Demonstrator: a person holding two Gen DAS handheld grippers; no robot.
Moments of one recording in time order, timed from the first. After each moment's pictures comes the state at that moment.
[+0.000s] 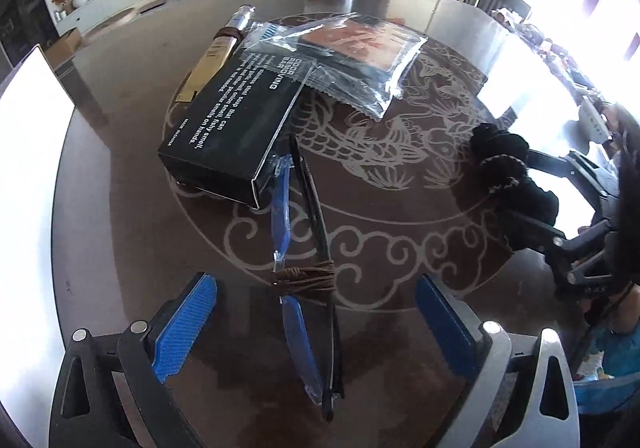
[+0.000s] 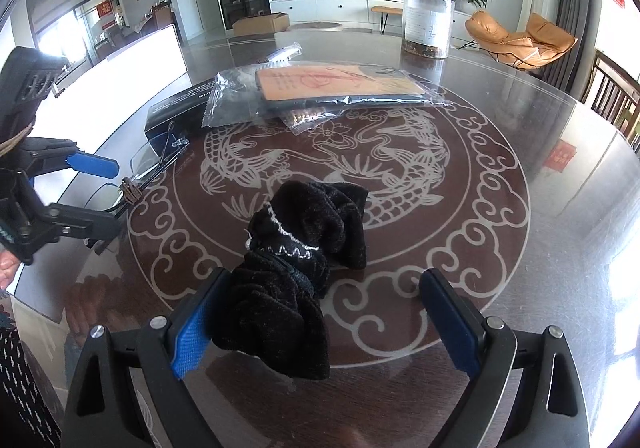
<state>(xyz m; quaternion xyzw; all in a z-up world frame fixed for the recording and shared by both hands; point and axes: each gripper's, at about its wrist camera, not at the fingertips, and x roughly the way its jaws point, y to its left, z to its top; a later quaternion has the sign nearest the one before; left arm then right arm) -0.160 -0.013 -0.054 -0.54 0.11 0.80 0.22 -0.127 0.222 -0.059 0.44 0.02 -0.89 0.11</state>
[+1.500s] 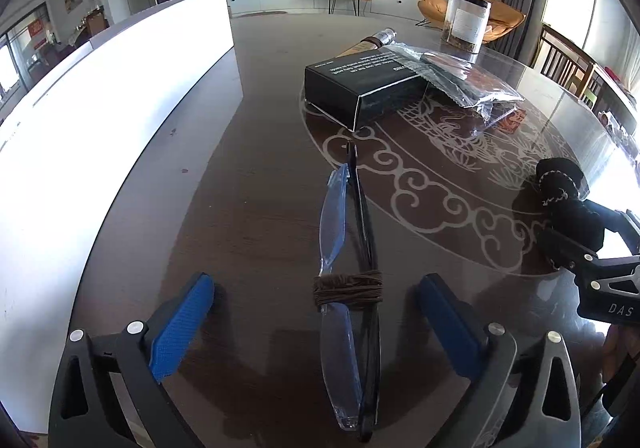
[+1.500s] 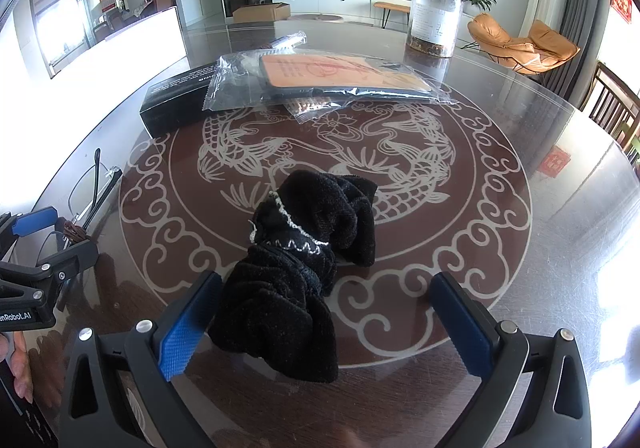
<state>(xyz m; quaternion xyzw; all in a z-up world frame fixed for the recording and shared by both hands) -0.067 -0.034 -0.072 -0.47 0.00 0.88 -0.01 -0.129 0.213 -0.064 0.45 0.06 -0.88 0.10</state>
